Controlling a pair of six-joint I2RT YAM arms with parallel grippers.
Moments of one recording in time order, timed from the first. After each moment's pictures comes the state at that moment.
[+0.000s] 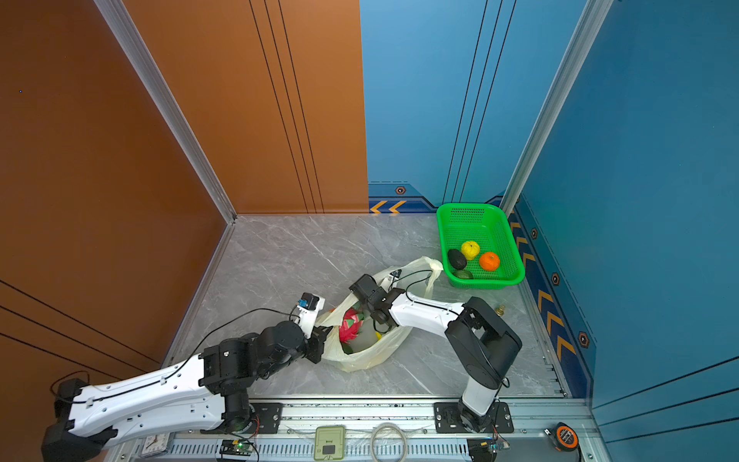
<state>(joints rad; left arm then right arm) -1.18 0.84 0.71 -0.45 -0.41 -0.55 0.83 1.72 1.04 -0.36 0.44 1.18</state>
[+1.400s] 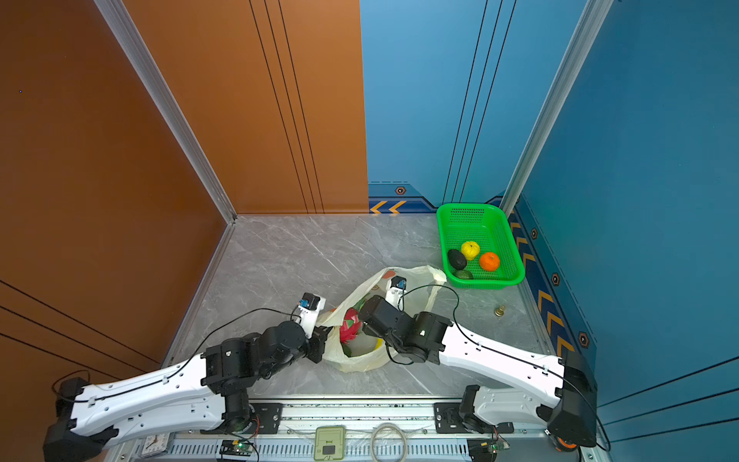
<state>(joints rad) -1.18 0.86 0.71 -0.45 -0.42 -0.54 1.11 1.18 1.02 -0.72 0.41 1.15</state>
